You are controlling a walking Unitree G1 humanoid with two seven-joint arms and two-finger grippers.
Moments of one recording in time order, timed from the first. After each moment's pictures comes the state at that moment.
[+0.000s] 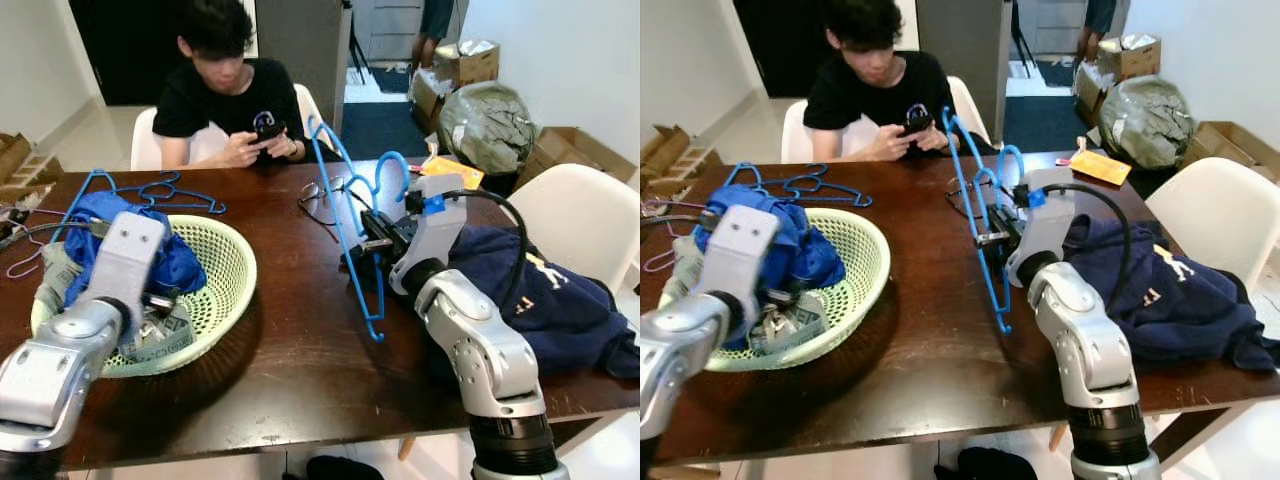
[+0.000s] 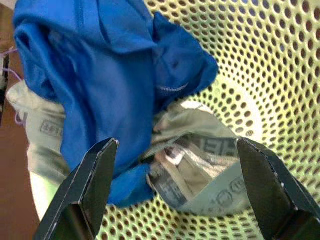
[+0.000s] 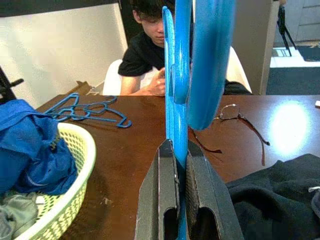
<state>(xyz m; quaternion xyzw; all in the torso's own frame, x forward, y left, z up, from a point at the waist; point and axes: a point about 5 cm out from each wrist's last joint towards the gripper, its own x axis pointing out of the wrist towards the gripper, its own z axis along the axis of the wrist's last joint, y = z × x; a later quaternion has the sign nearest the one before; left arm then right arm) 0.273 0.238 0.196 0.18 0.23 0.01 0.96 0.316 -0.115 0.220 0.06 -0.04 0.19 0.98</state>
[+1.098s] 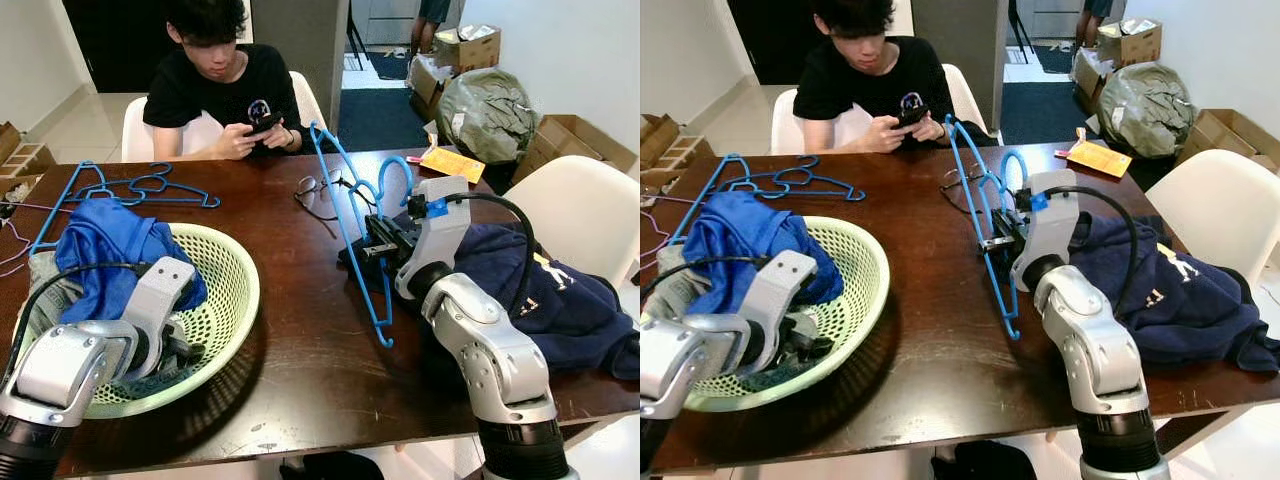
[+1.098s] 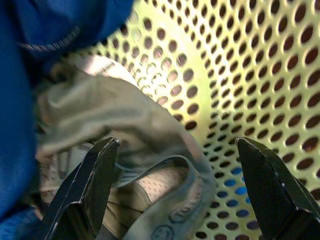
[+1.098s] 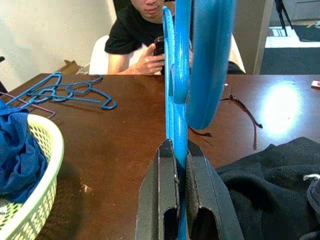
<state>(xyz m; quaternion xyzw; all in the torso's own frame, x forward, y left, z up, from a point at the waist) 0.277 0.216 0.152 0.12 0.38 -0.12 0.91 0.311 -0.123 0.220 0.04 -0.02 0.18 0.98</state>
